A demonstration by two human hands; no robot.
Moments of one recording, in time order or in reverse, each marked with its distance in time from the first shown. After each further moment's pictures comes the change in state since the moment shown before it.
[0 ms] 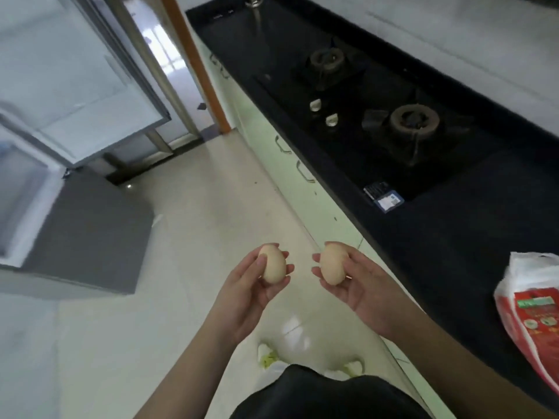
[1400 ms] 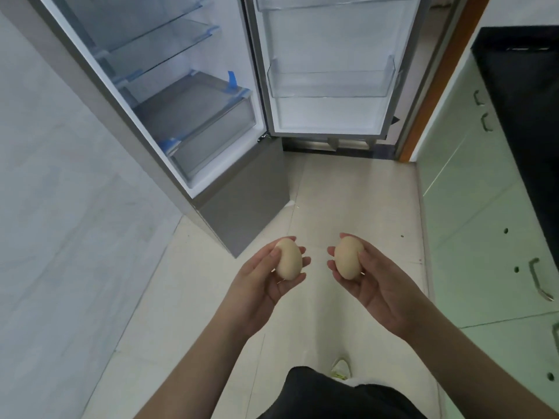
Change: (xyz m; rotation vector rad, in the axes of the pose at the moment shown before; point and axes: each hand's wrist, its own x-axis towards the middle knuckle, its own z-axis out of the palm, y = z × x) left_hand 0.016 0.262 -0.309 -0.269 0.429 0.411; right_hand 0.326 0.139 0.350 -0.302 -0.473 0.420
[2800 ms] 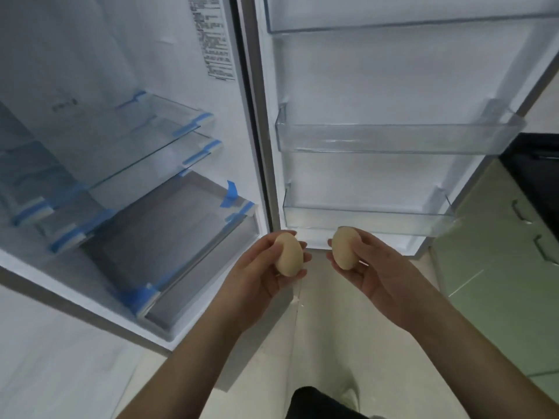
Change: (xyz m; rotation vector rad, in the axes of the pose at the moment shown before) left_hand 0.377 0.269 0.003 0.098 -0.205 0.137; right_hand 0.395 -0.211 0.100 -0.116 0.105 -0.181
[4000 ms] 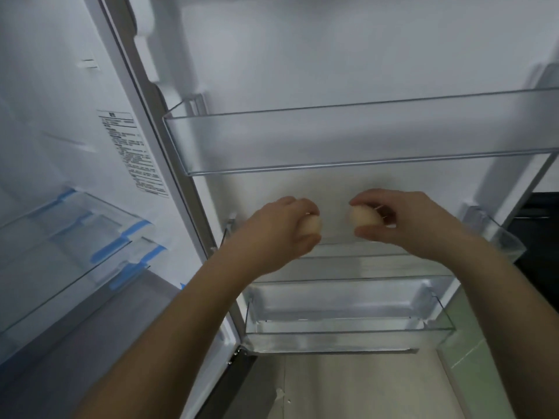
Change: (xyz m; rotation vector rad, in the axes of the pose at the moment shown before) left_hand 0.256 0.138 0.113 1.719 -0.234 0.553; right_hand 0.172 -0.241 -0.024 -1.587 0.112 -0.573
